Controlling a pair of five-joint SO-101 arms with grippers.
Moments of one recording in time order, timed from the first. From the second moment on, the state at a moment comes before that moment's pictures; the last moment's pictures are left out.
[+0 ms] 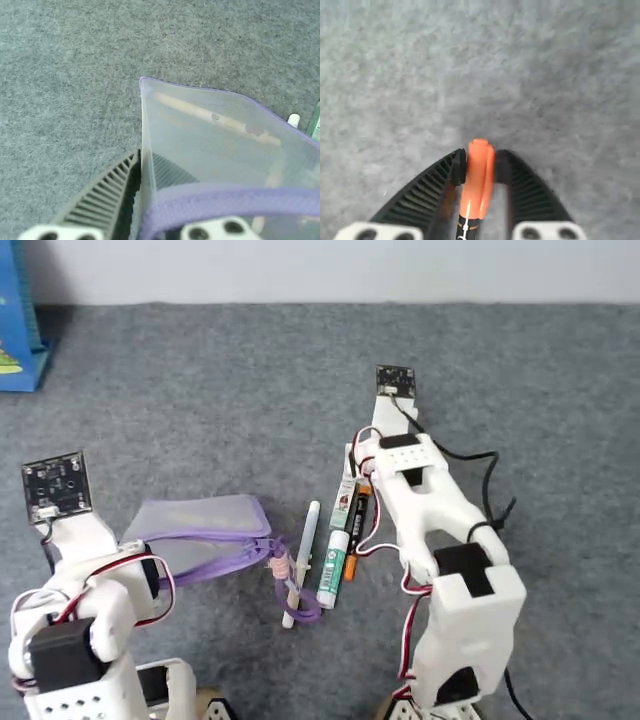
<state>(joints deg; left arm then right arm) -17.2 -69.3 42.9 93.4 8.8 -14.4 21.6 12.5 41.9 -17.2</state>
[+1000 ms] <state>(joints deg) -17.3 -69.3 43.4 93.4 8.8 -18.0 -33.2 12.5 79.6 -11.4</state>
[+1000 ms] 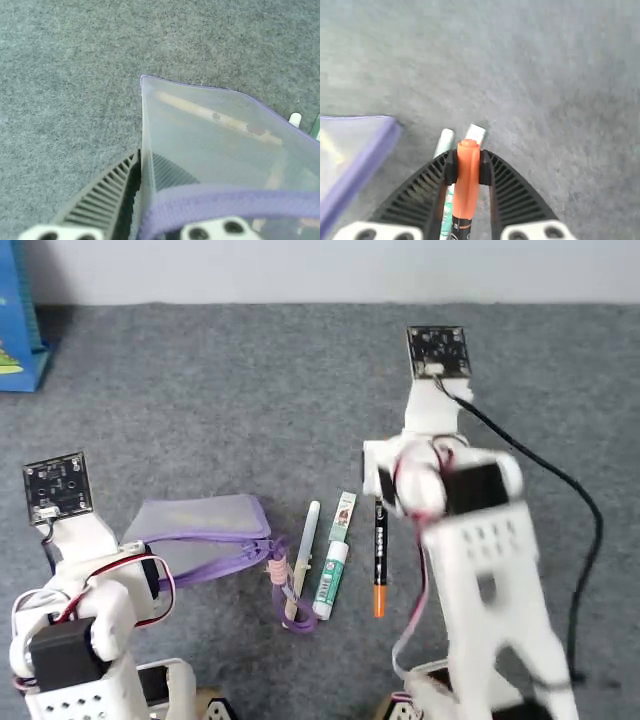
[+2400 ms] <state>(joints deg) -17.3 -69.3 43.4 93.4 8.8 -52.3 -90.3 63.9 3.6 -11.0</state>
